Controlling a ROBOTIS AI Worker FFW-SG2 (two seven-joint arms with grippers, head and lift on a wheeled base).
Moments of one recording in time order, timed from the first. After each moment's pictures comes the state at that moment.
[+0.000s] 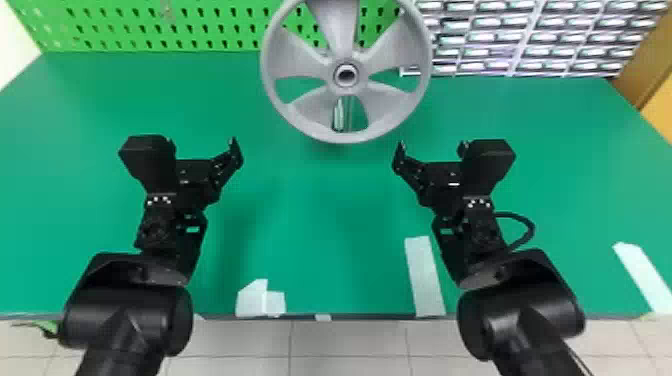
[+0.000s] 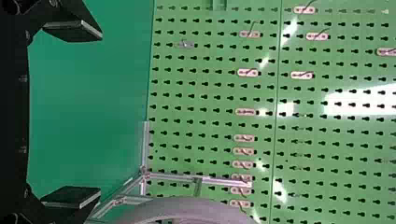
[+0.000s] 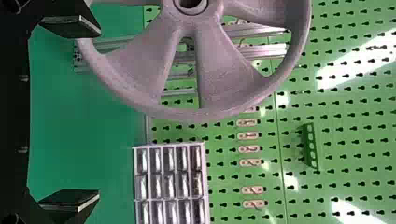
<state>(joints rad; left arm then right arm) 0.07 0.13 -0.06 -1.66 0.17 0.00 0.10 -0.01 -0.08 0.25 -1.56 -0.16 -0.07 -0.16</state>
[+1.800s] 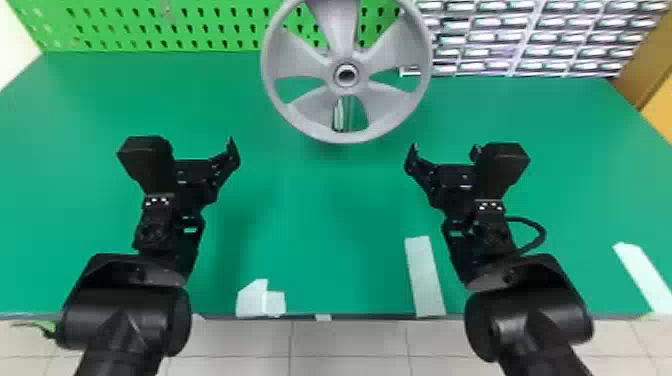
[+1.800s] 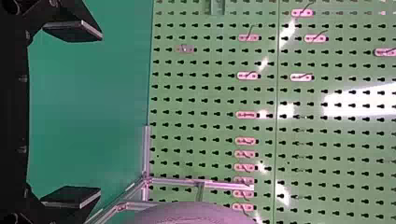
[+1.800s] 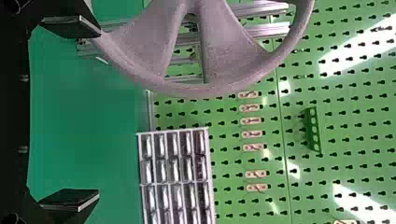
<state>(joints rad) 0.07 0.13 -0.05 -1.66 0.15 0.00 0.10 0.00 -0.07 0.21 -1.56 -0.16 -0.07 -0.16</state>
